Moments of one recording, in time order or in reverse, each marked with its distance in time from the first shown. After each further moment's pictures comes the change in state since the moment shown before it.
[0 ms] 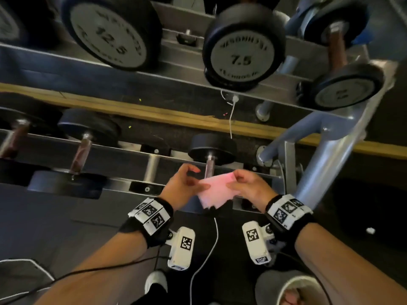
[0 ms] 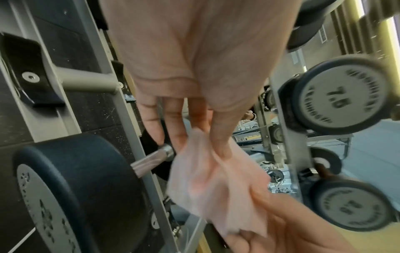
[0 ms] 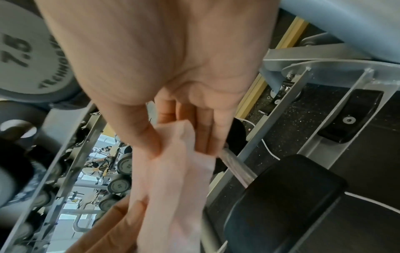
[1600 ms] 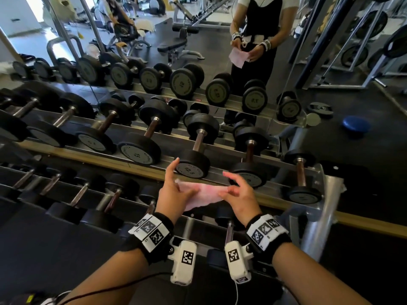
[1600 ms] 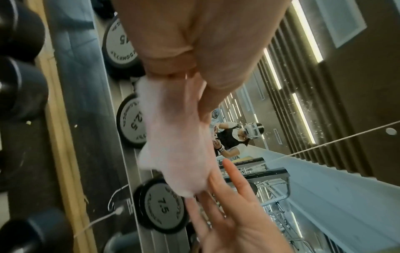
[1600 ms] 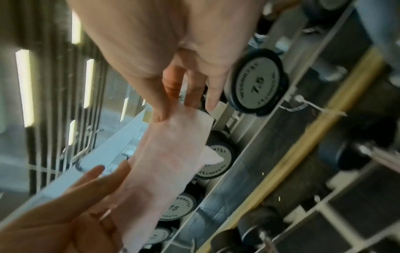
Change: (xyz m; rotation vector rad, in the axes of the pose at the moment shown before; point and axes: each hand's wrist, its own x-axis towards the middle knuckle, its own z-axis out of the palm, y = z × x) left_hand -0.200 0.302 -0.151 0.113 0.558 0.295; right_hand -0.155 -0.316 0.021 0.114 0.147 -0.437
